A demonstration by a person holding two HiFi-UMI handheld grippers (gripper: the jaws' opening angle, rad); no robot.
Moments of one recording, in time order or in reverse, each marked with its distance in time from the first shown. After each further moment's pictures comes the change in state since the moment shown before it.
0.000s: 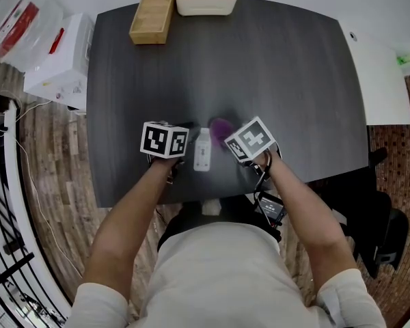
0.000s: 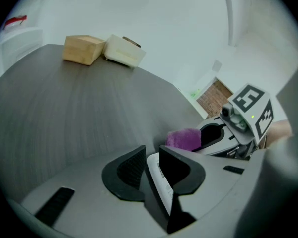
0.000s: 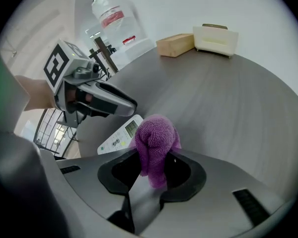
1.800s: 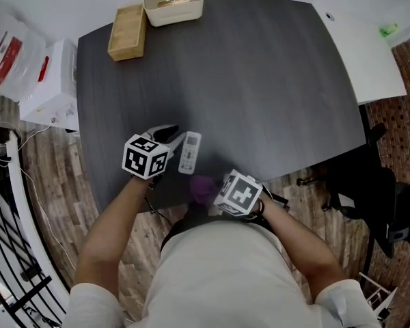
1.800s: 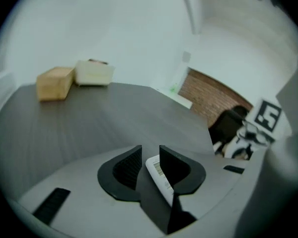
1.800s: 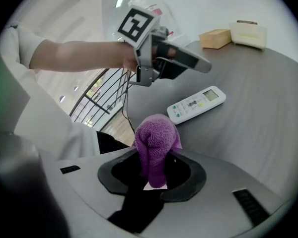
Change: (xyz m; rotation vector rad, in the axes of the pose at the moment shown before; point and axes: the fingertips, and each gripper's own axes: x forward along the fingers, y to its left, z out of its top) left arm -0.024 -0.027 0.006 0.364 -0.070 -0.064; right arm -0.014 0.150 -0.094 -0.131 -0.010 0.305
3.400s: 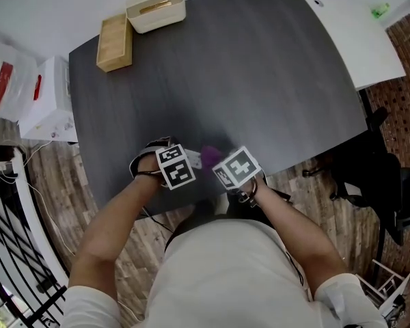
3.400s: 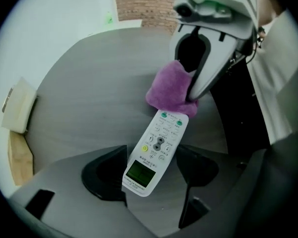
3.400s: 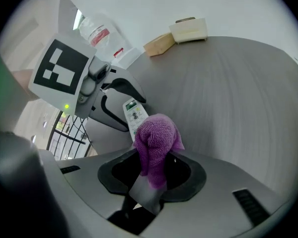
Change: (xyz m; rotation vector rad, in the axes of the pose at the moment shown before) left arm 0.022 -0.034 -0.090 0.772 0.807 -0.051; right arm -0.017 -0.096 0.008 0.390 -0.137 -0.240
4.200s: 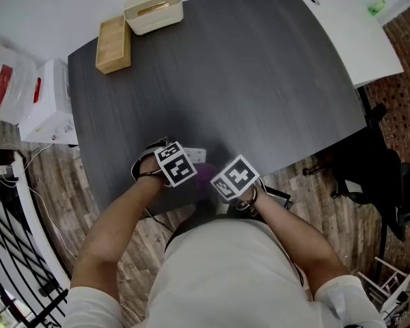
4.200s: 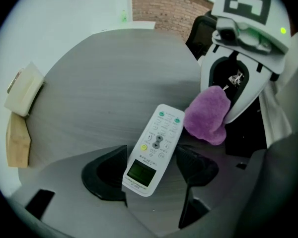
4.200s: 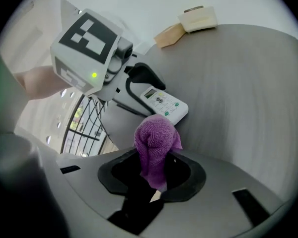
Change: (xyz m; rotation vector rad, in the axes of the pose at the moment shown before) left arm 0.000 0.002 0.001 -0.137 -0.021 -0.001; right arm 0.005 0.045 -0.029 0.002 0.057 0.149
